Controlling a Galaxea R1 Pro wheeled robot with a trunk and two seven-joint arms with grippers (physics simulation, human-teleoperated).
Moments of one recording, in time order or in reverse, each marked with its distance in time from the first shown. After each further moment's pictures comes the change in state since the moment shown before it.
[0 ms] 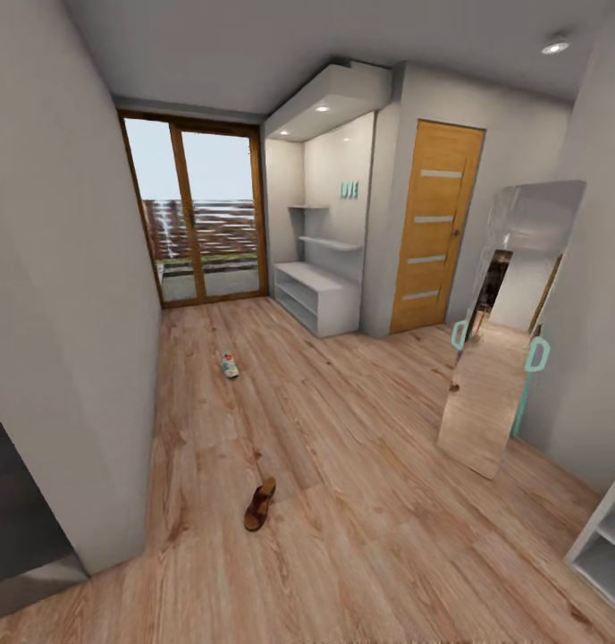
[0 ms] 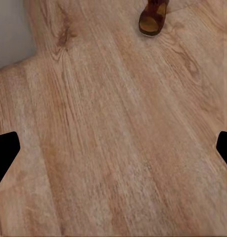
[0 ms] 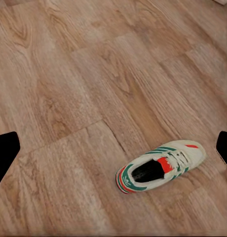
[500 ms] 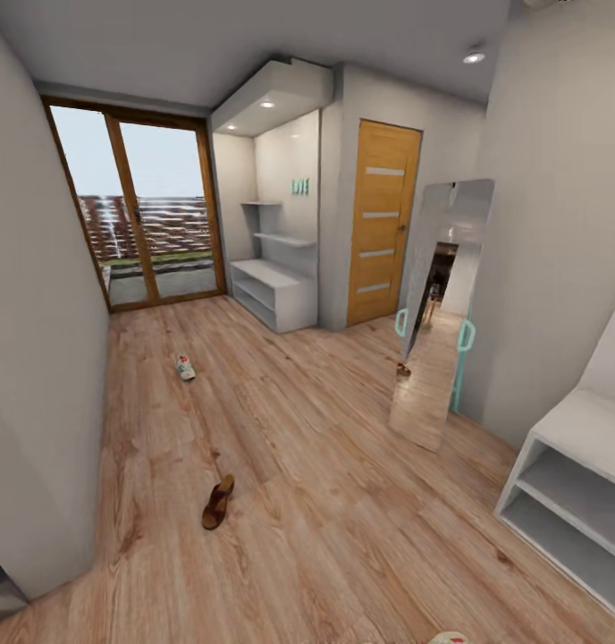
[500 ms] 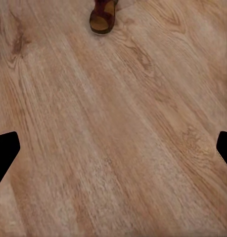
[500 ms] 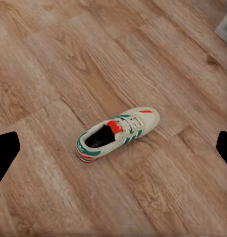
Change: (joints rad) left arm 0.000 0.000 -0.001 0.000 0.001 0.001 0.000; right arm 0.000 0.000 0.001 0.000 0.000 0.000 0.000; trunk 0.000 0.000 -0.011
